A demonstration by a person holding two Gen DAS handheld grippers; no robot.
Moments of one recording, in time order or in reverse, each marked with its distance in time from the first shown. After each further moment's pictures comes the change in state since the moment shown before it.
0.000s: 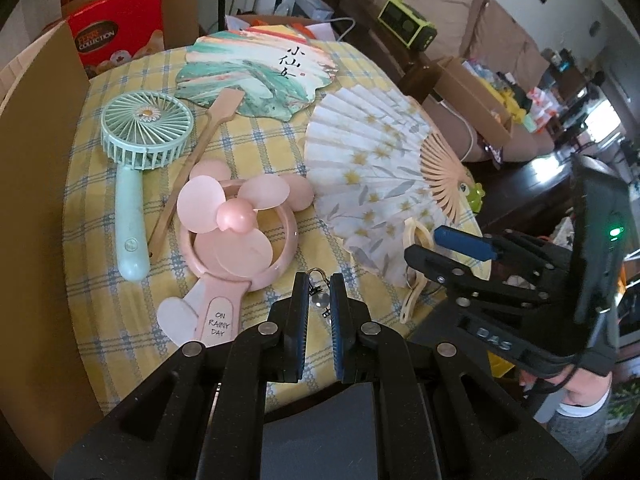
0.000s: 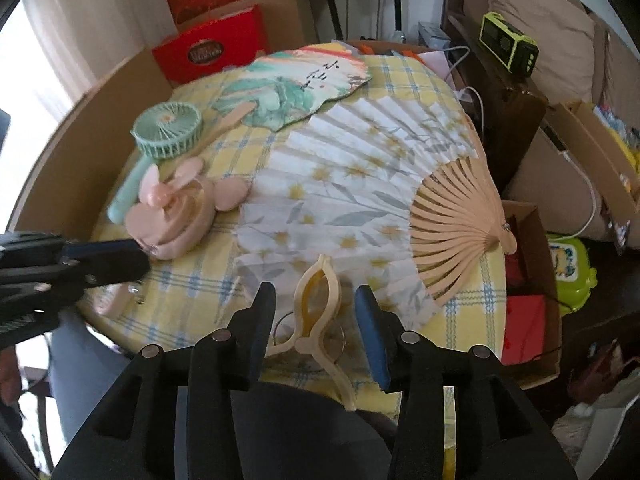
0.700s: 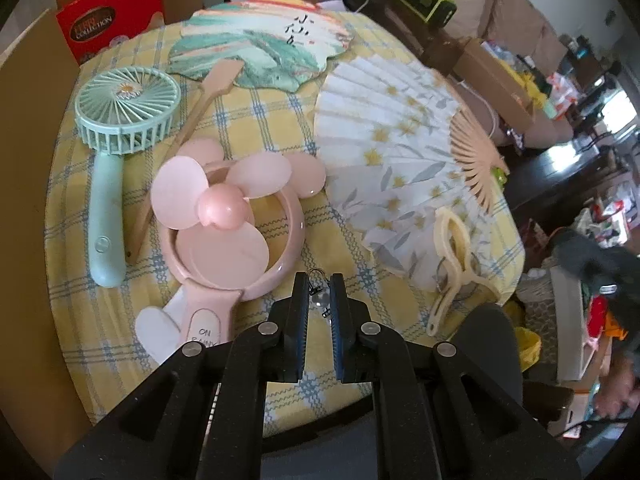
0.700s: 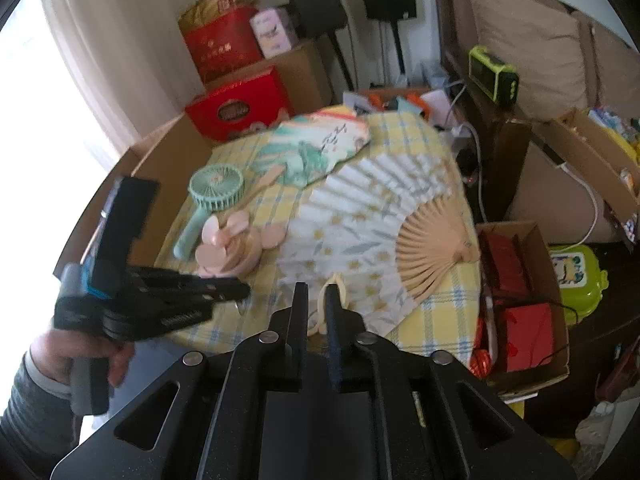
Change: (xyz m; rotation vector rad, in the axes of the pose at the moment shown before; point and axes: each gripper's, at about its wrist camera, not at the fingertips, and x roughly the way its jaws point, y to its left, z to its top) left arm 0.033 -0.001 0.002 0.001 0.060 0.059; right arm -0.078 -0.018 -0.010 0.064 -0.149 0.155
